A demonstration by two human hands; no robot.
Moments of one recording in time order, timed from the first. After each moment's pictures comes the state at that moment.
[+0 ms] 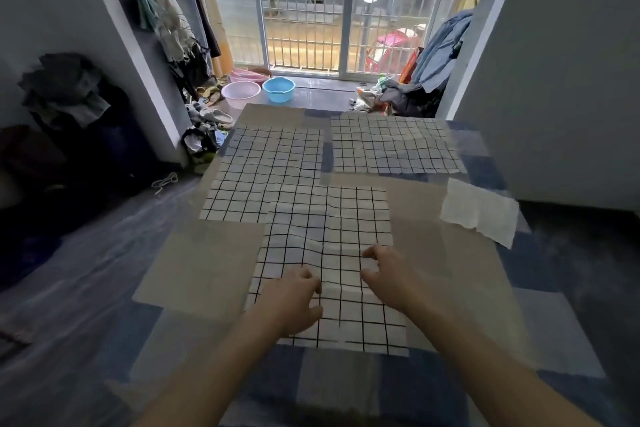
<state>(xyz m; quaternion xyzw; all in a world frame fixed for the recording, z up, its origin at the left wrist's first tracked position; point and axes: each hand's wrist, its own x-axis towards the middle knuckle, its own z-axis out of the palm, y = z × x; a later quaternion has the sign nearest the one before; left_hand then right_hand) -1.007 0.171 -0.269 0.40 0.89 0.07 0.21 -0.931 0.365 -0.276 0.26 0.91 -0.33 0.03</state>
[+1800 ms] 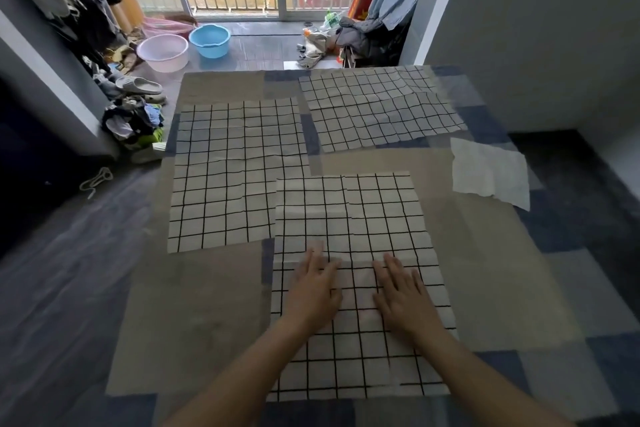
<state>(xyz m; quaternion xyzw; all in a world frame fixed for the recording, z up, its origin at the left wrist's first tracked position) -1.117 0.338 -0.352 0.48 0.81 0.15 0.29 -0.971 0.358 -0.429 0.27 0.95 -0.14 0.12</state>
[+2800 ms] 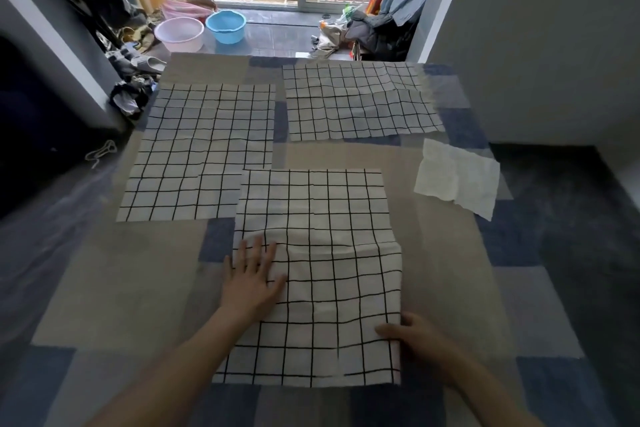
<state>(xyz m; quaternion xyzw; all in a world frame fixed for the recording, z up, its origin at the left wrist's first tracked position) -1.094 0.231 -0.436 0.32 0.92 0.02 0.22 -0.849 0.446 -0.377 0.42 0.54 -0.71 0.18</state>
